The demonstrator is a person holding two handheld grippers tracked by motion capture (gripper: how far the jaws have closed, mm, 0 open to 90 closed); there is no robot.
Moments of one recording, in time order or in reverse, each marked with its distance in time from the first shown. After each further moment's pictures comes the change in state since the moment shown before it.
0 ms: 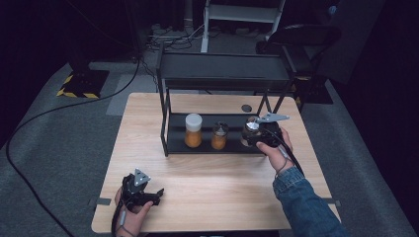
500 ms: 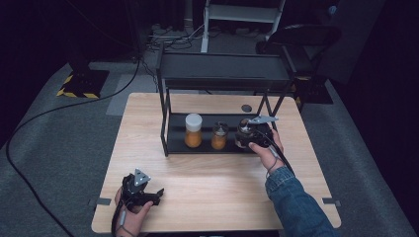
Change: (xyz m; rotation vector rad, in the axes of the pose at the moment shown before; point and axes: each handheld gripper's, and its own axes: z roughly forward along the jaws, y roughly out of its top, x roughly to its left) left arm 0.000 0.000 0.000 0.000 0.001 -0.001; right arm 0.001 -0.007 0.038 0.032 -0.001 0.014
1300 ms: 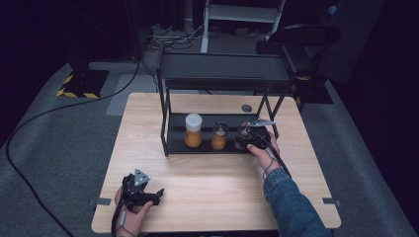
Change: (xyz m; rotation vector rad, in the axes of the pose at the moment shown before) left arm 0.000 0.000 0.000 0.000 0.000 0.000; right arm -0.012 -0.023 0.031 0.001 -0.005 0.037
